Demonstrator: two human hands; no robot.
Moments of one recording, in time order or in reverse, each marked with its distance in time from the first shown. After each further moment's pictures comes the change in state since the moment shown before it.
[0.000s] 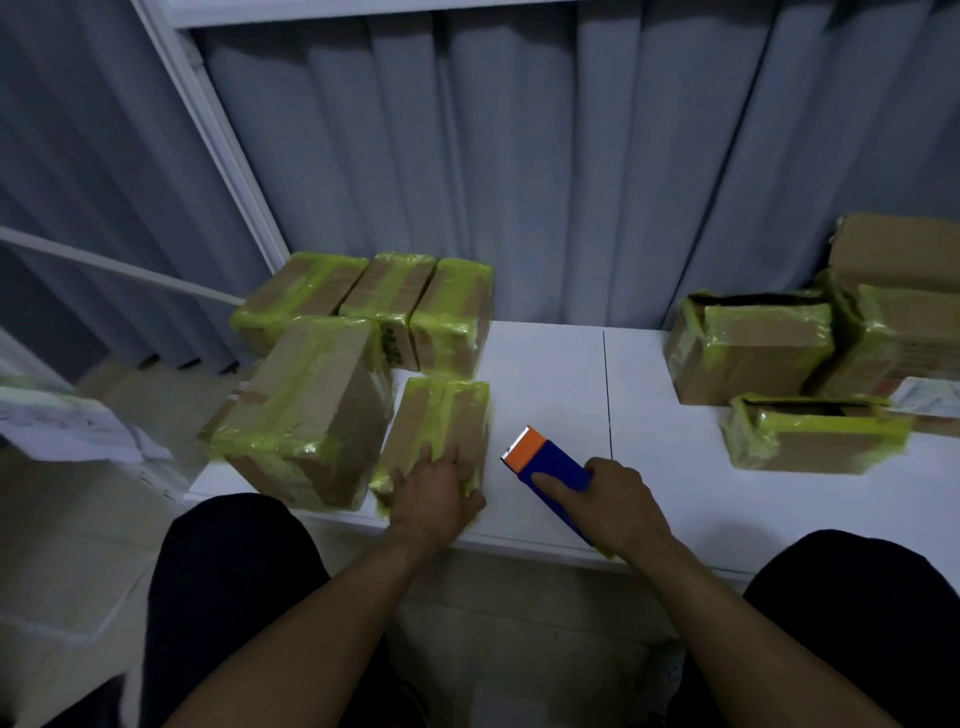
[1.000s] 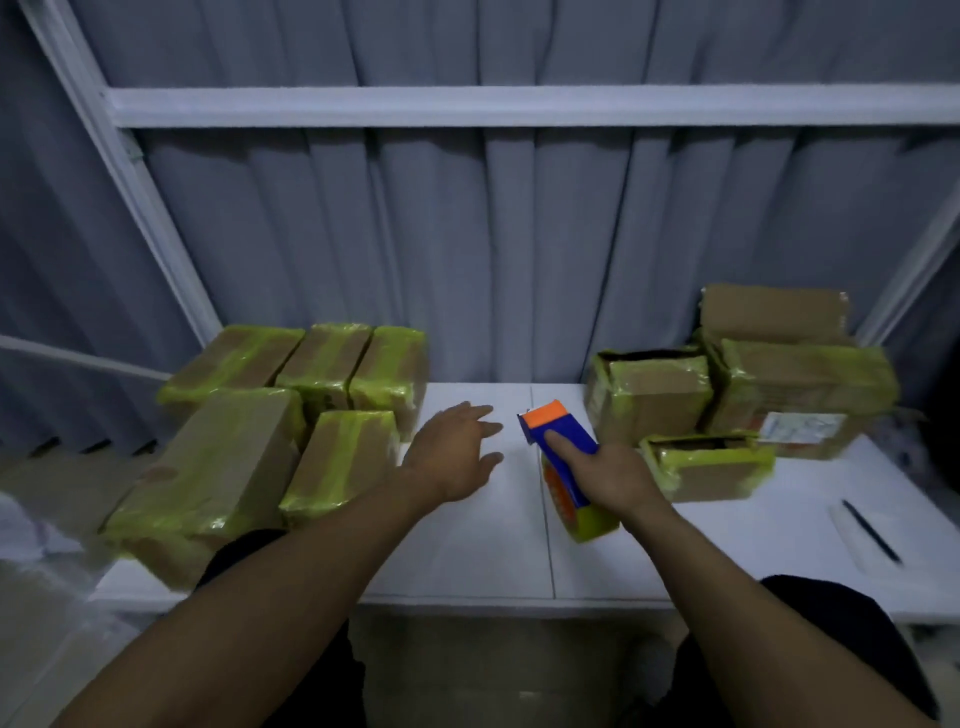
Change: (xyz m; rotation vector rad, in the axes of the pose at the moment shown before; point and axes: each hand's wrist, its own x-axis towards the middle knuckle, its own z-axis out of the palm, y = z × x) left_hand 0.043 0.089 -0.110 -0.036 0.179 0.431; right_hand -0.001 -0.015 -0.112 0.240 0.224 0.181
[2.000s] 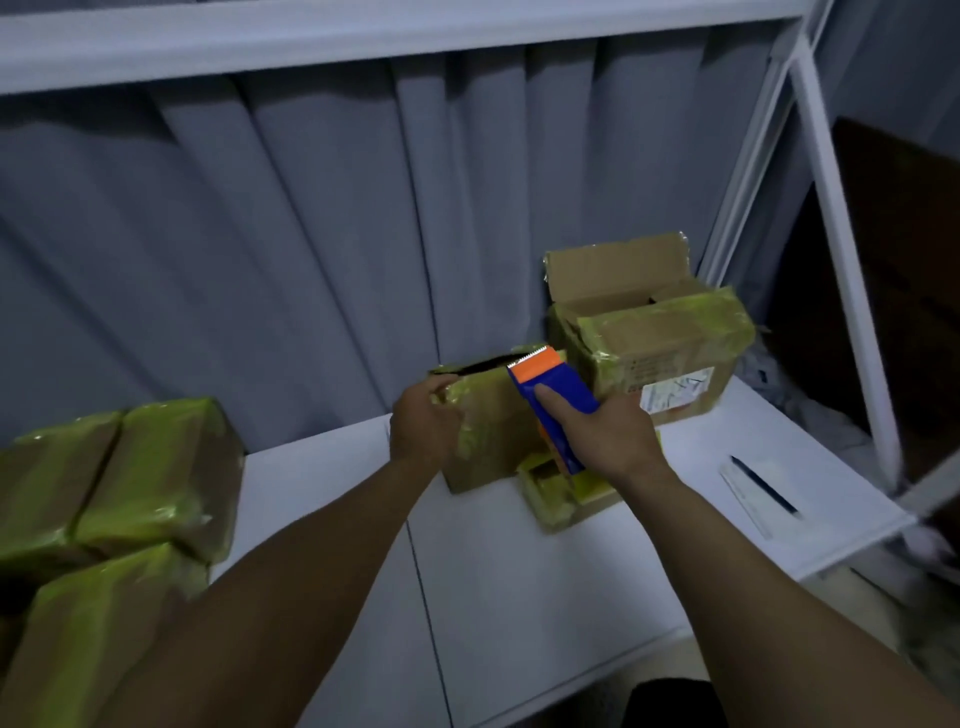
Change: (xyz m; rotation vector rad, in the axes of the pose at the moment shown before) left_hand 0.263 0.107 0.117 -0.851 0.251 -0.118; right_hand 0.130 0.076 -0.129 0.188 0.357 0.175
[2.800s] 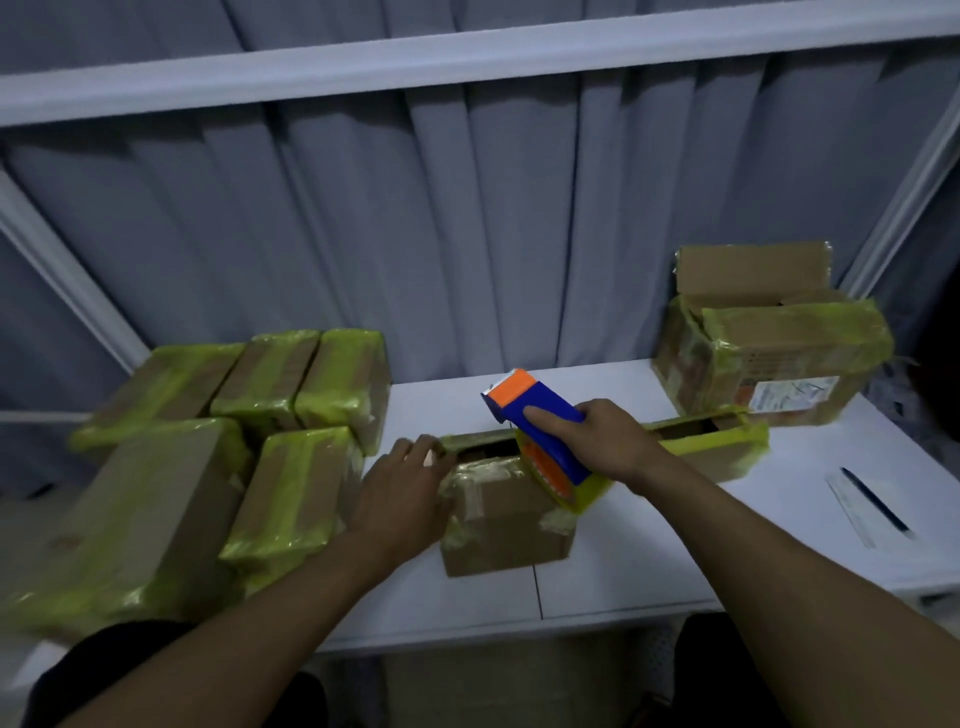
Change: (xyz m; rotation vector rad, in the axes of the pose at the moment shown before) left_hand -0.208 -0.027 -0.199 1.003 -0.160 0.289; right_hand -0.109 -0.045 0.069 -0.118 -0.487 -0.253
